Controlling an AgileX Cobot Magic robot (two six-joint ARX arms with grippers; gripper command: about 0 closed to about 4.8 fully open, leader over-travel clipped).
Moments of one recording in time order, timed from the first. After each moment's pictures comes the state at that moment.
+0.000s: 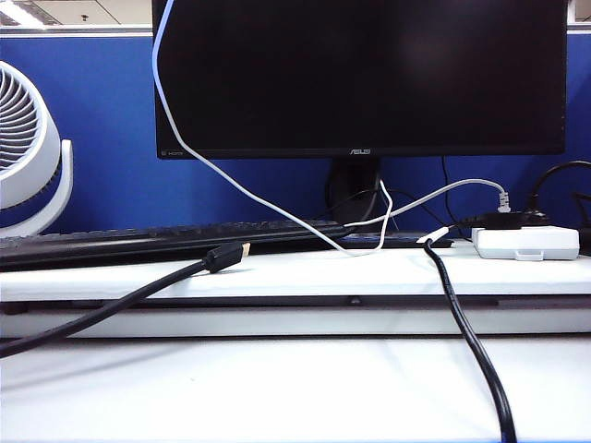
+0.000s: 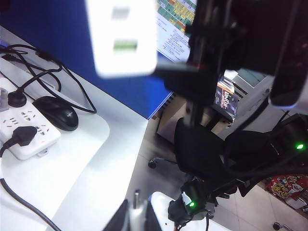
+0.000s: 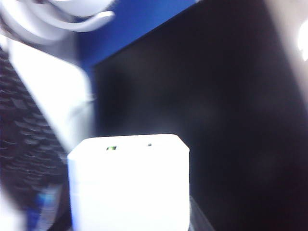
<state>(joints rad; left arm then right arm) -0.43 1.52 1.74 -0.67 1.09 -0.13 0.45 1.30 1.67 -0.56 -0.29 -1.16</state>
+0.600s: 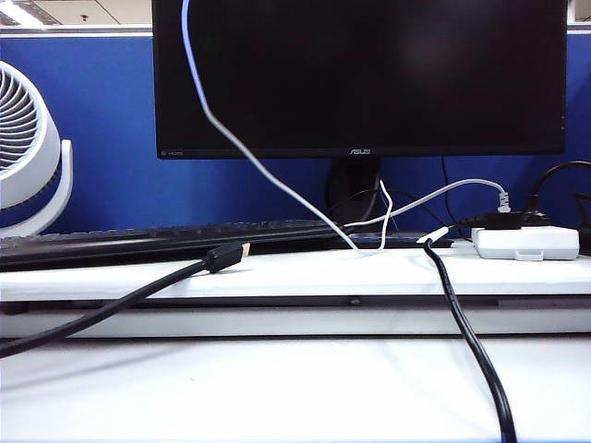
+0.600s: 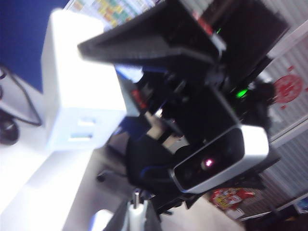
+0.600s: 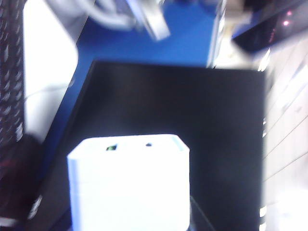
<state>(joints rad) -0.43 1.53 1.74 -0.41 1.24 -0.49 0.46 1.30 1.67 -0.57 -0.40 -1.70</state>
